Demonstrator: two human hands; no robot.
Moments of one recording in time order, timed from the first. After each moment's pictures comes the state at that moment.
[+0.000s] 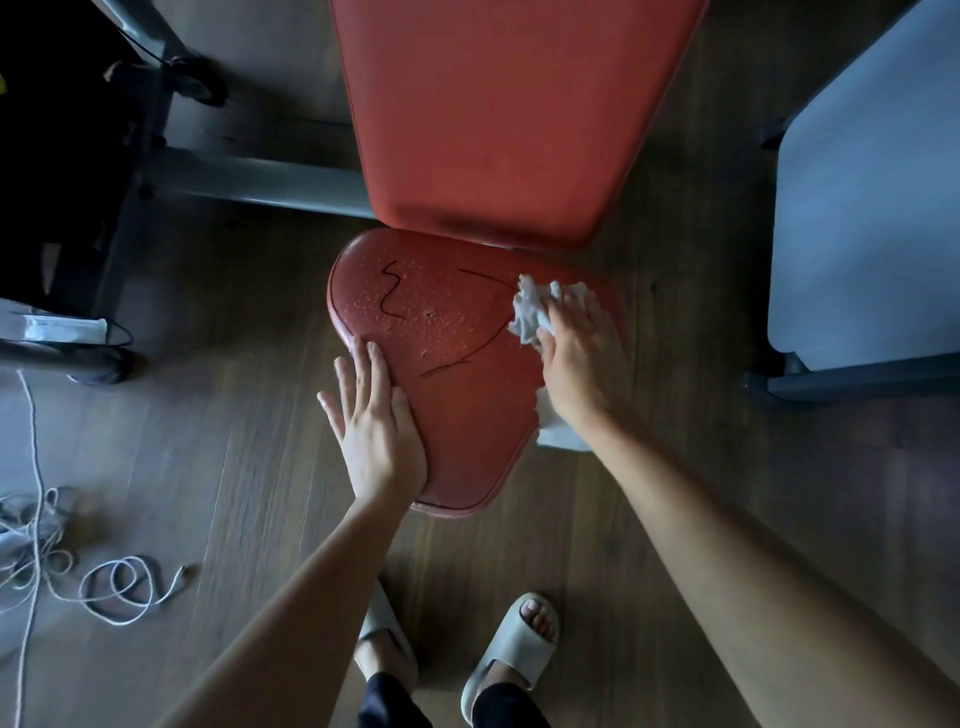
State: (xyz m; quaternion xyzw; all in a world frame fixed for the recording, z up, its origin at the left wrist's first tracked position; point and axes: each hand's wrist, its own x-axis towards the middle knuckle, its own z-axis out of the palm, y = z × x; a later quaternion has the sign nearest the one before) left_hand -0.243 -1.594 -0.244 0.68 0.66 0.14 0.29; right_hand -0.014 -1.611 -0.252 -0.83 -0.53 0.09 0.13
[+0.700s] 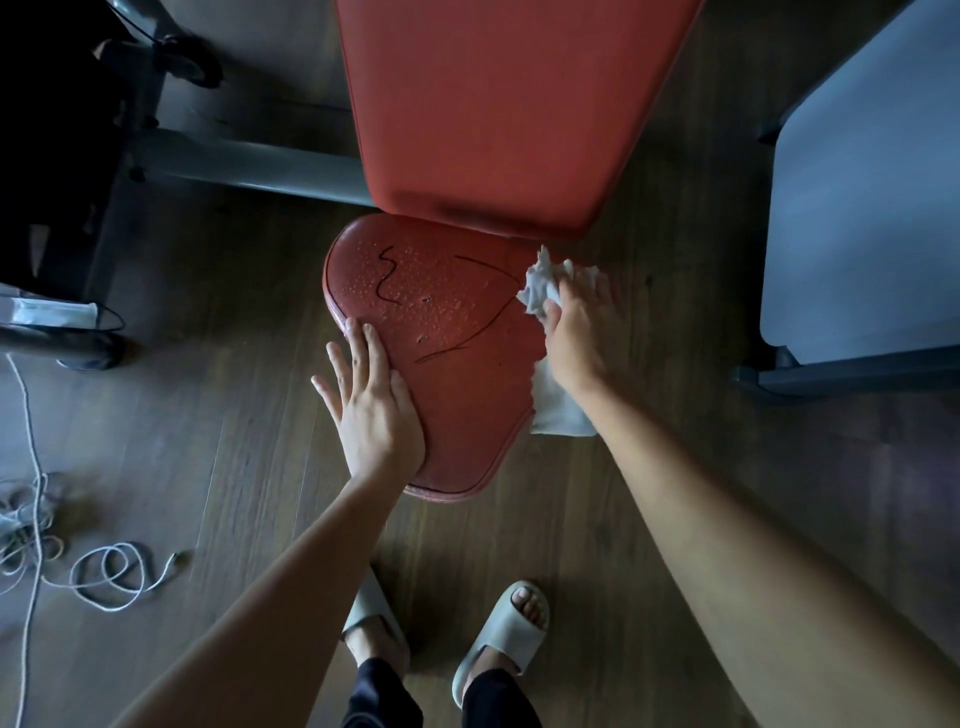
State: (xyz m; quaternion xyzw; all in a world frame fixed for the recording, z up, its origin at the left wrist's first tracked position) left_hand -0.233 -1.592 -0.240 0.68 0.66 0.11 0.28; right_hand -0.002 -1.598 -0.253 -0.85 -0.50 0.11 0.13
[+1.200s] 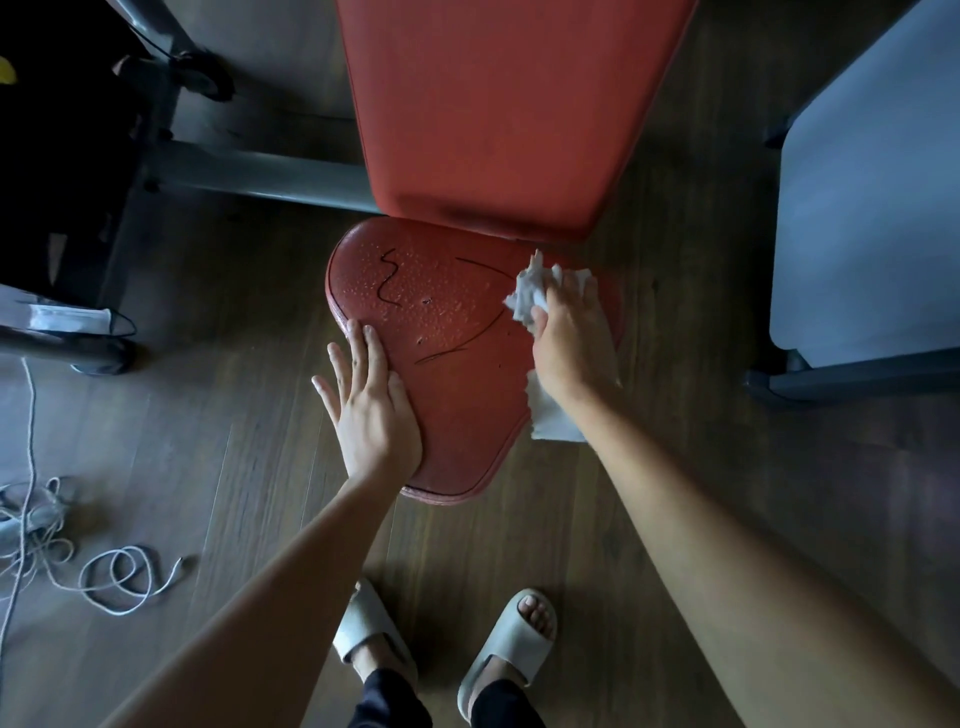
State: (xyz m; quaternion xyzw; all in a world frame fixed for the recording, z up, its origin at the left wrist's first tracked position) left_hand -0.238 -1.592 -0.244 0.69 0.66 0.12 0.27; right_hand -0.024 -1.600 -0.252 -0.84 -0.50 0.14 0.13
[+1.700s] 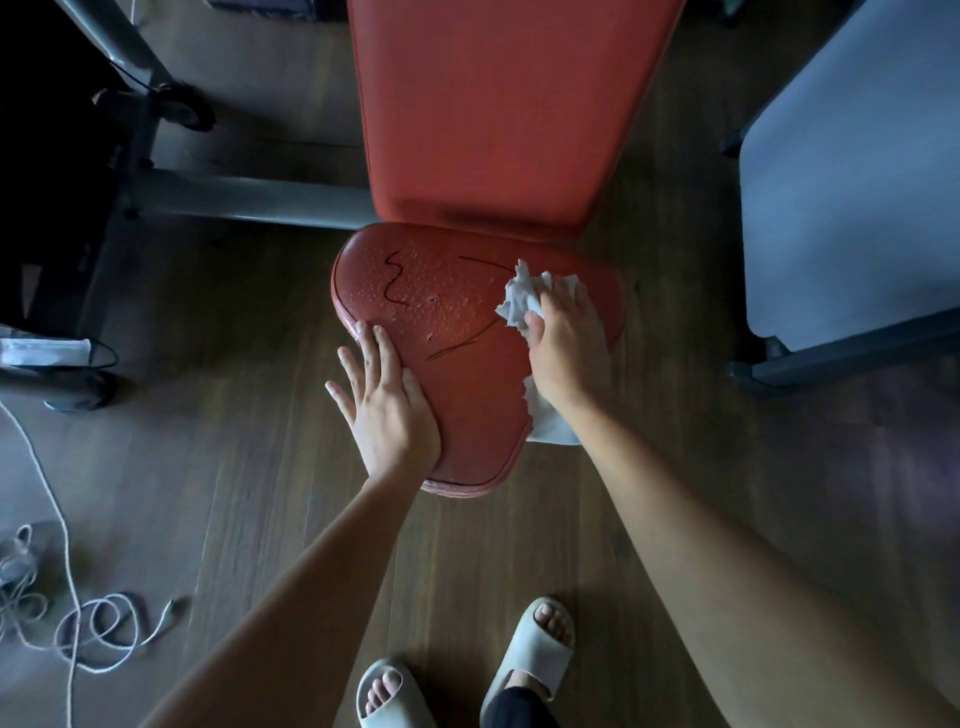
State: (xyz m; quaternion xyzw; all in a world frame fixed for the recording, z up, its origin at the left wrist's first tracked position) left_hand -0.248 -1.591 -0.250 0.68 0.65 0.14 0.30; right_hand -0.053 -1.613 -0.250 -0.85 -0.49 0.09 0.17
